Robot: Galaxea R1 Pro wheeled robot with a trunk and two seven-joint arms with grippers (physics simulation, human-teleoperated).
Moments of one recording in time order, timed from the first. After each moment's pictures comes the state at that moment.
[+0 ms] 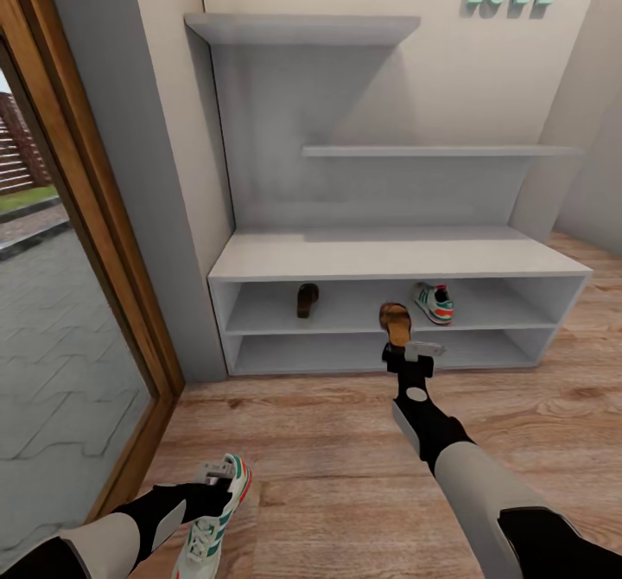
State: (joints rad) left arm -0.72 0.06 -0.73 -0.04 0.67 0.11 -0.22; right arm -0.84 0.07 0.03 -0.43 0.05 -0.22 -0.36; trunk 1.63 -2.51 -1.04
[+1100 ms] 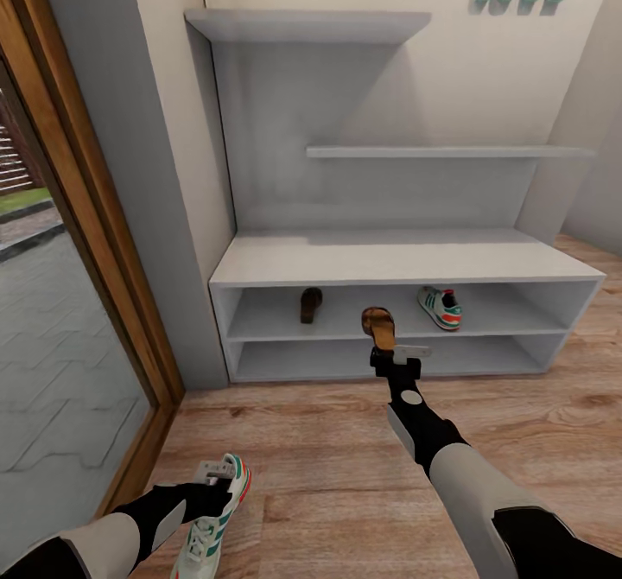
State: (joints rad) left arm -0.72 0.06 -0.74 -0.04 0.67 0.11 -0.22; right arm -0.84 0.09 0.03 -0.40 0.05 -0.22 -0.26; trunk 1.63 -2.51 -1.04
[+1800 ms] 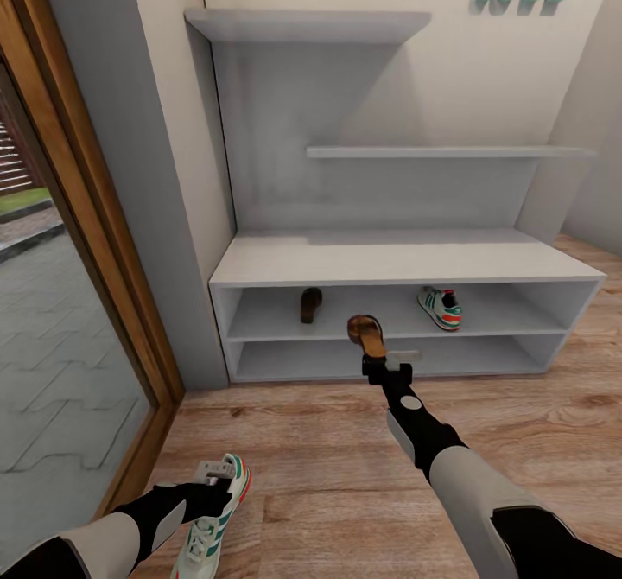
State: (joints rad) left arm -0.72 0.06 -0.74 -0.04 0.67 0.11 -0.22; right arm -0.84 0.09 0.03 -0.36 0.05 -0.22 -0.14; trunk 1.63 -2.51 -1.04
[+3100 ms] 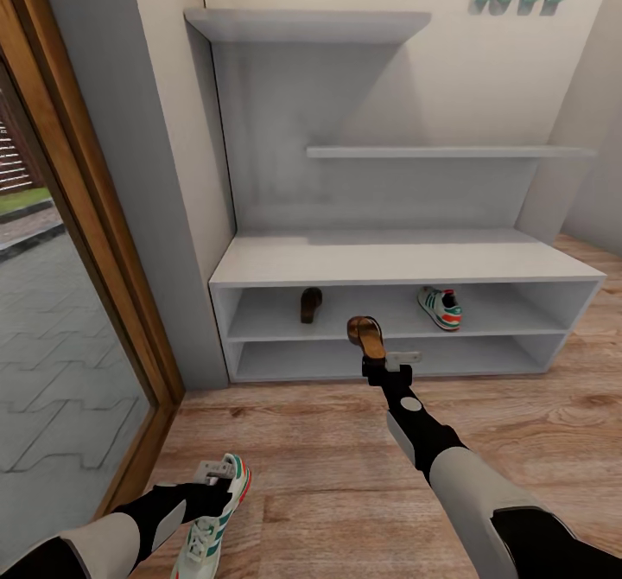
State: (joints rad) left arm -0.72 0.06 -0.74 -0.05 0.67 0.11 -0.22; right arm -0.84 0.09 0.03 -0.35 0.05 -0.23 -0.13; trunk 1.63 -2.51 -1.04
